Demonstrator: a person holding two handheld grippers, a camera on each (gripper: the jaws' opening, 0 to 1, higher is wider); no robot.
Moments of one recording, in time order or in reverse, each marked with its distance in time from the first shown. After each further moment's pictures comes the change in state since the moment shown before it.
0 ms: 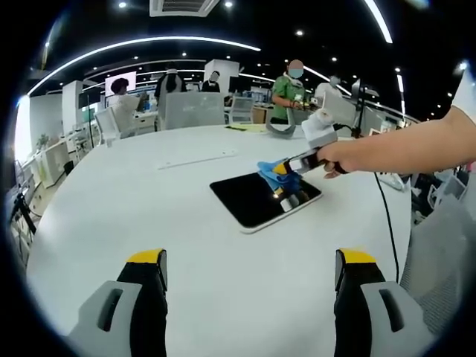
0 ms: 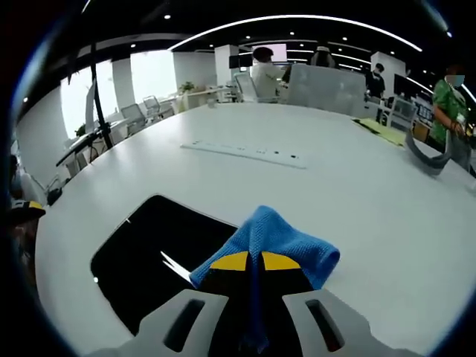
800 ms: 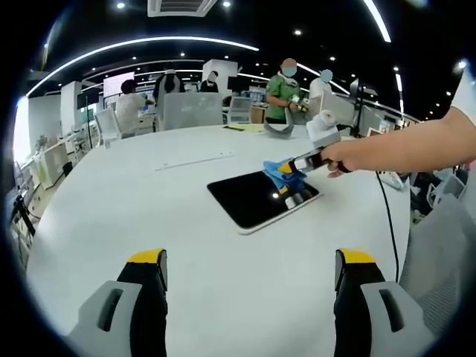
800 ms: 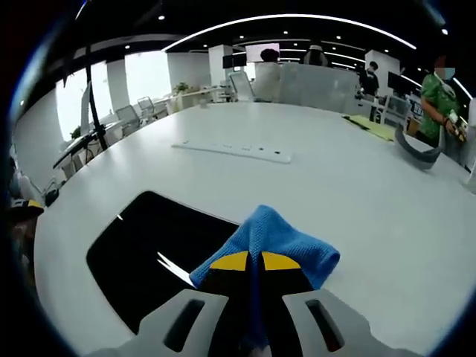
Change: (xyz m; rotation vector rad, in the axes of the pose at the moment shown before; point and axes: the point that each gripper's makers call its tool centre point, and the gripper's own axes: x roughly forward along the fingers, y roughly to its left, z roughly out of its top) left arm 0.002 -0.004 0.002 0.005 0.000 -0.009; right arm -0.014 -0.012 -0.008 0.015 0.001 -0.025
